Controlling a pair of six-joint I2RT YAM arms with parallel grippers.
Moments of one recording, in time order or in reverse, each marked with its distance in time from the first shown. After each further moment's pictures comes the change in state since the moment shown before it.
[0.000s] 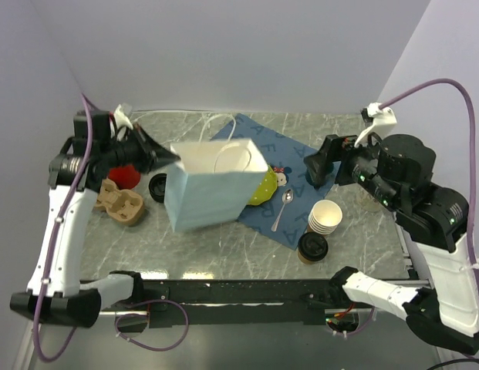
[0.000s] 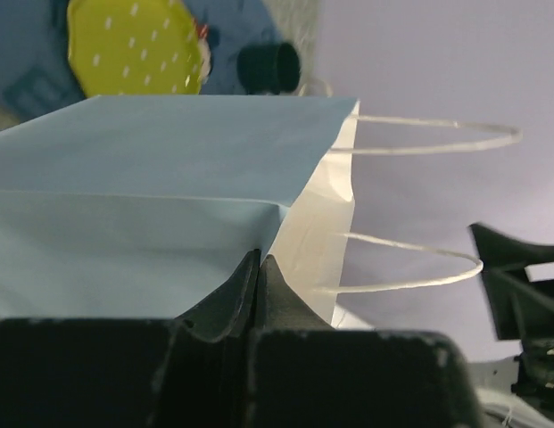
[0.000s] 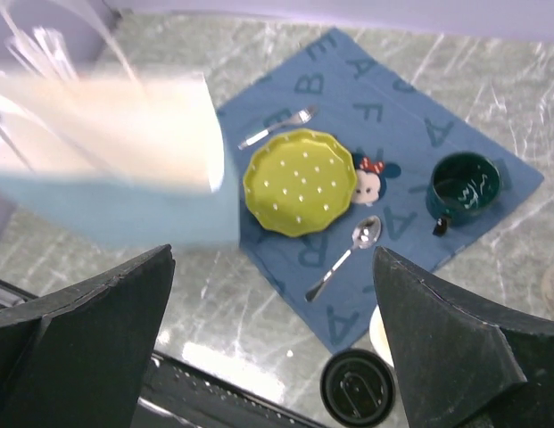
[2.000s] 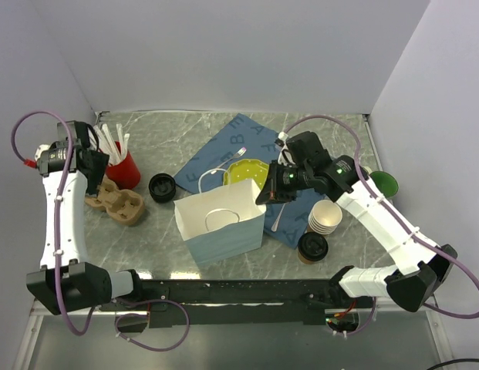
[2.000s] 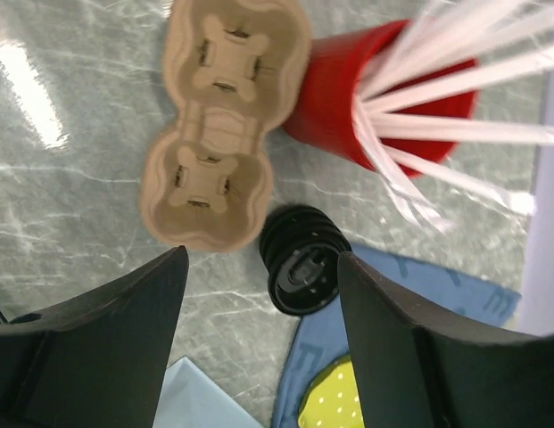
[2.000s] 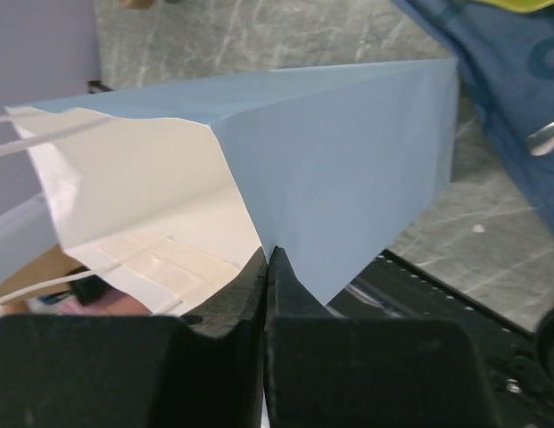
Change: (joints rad) left arm 0.312 0.061 -0.118 -0.274 -0.947 -0.266; right arm 0.012 0.249 -0.388 0.121 -0.573 0.367
